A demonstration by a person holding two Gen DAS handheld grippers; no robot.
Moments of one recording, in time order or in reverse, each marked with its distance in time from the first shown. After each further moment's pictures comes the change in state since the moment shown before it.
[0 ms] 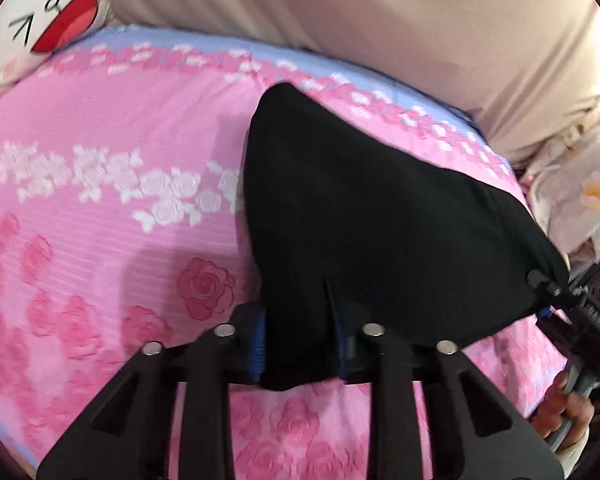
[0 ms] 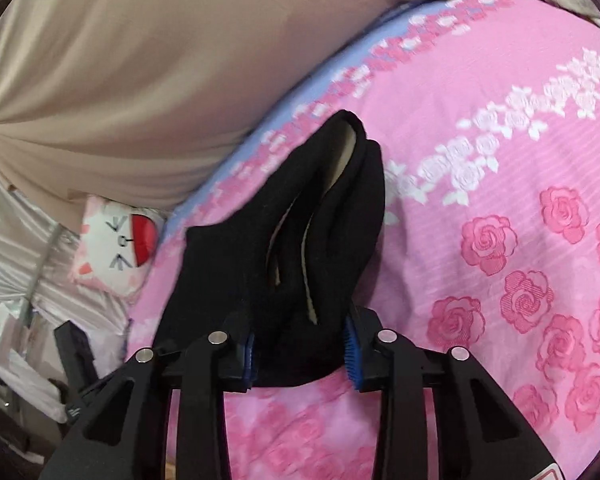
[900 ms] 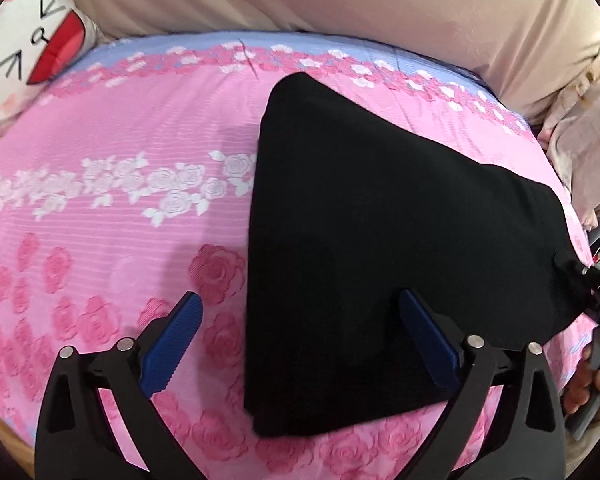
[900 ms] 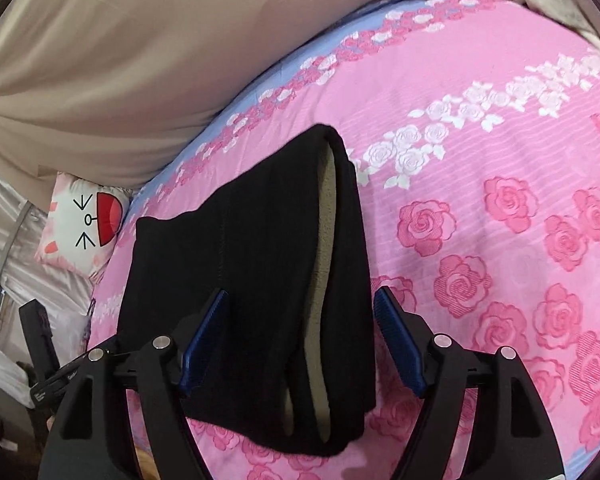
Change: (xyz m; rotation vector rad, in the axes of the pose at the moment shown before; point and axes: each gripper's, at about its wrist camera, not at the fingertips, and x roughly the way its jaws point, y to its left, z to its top) left arm 0.026 -0.011 -0.010 0.109 0.076 0.117; right arm 0.023 -0.031 0.001 -0.019 0.065 -0.174
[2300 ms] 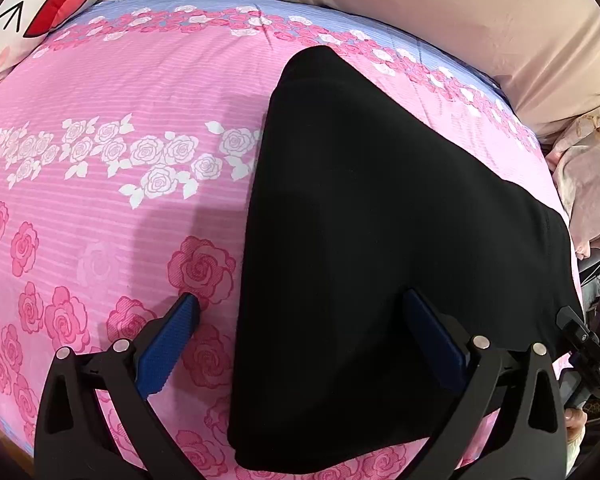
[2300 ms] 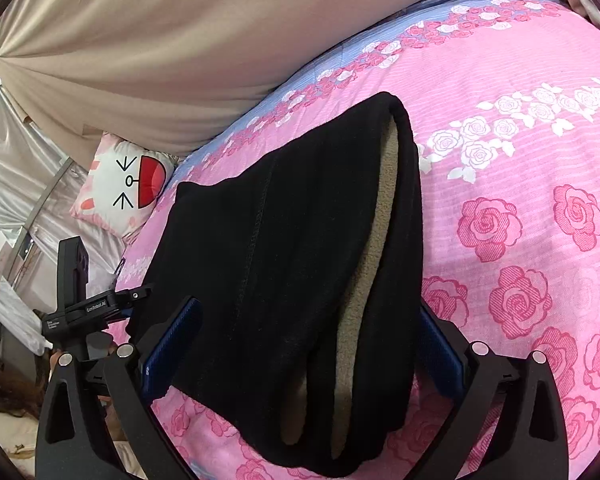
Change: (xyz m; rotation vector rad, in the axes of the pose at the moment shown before) left arm 0.028 0.011 0.008 -0.116 0.080 -0.049; right arm 0.014 0.009 -0.008 -0.160 0.028 0.158
